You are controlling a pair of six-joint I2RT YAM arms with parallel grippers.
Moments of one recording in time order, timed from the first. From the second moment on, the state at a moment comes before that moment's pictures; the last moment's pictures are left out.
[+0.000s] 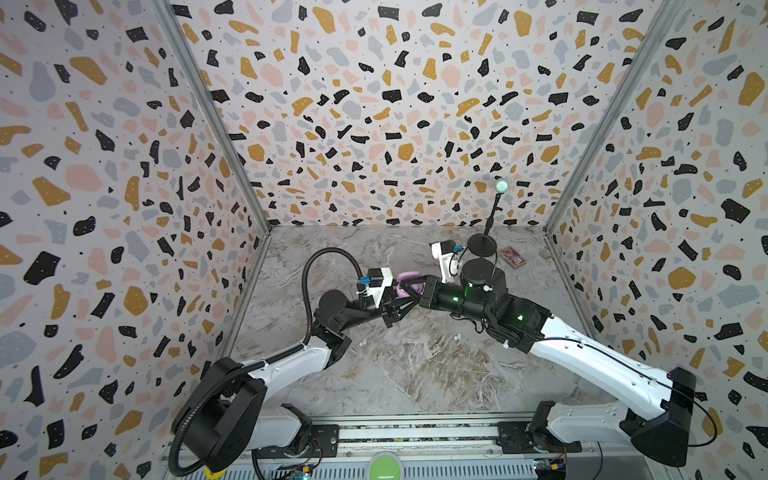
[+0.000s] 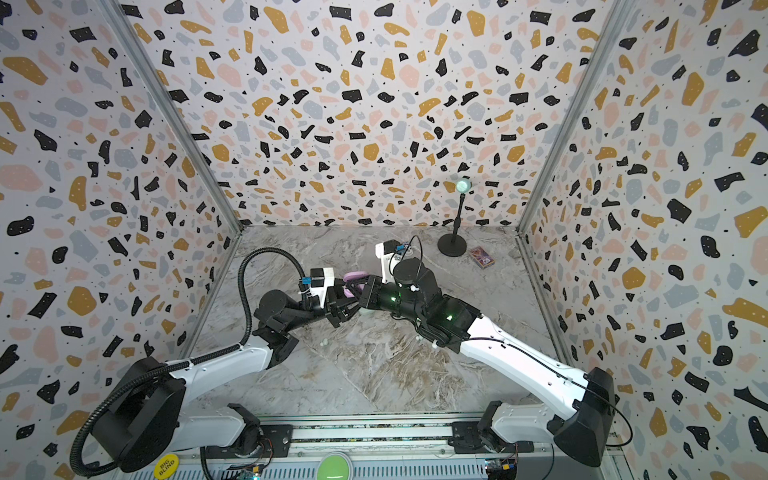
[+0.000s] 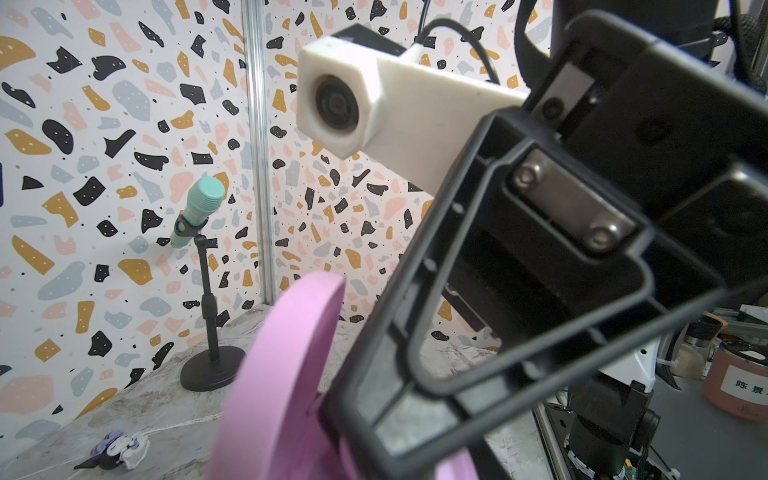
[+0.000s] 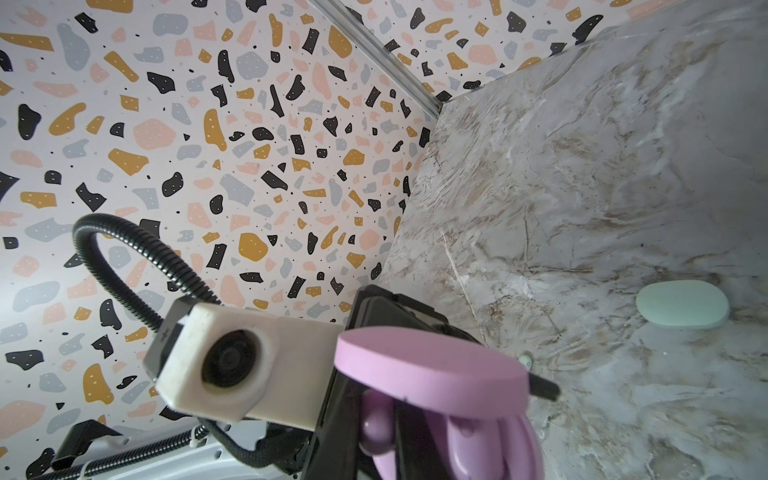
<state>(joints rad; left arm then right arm) -0.57 1.31 0.57 1.03 0.72 -0.23 0.93 1.24 1.18 -0.20 -0.14 0.89</state>
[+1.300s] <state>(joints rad) -0.57 1.30 0.56 0.97 0.72 -0.19 0.85 1.43 1.72 -0.76 -0.09 0.69</state>
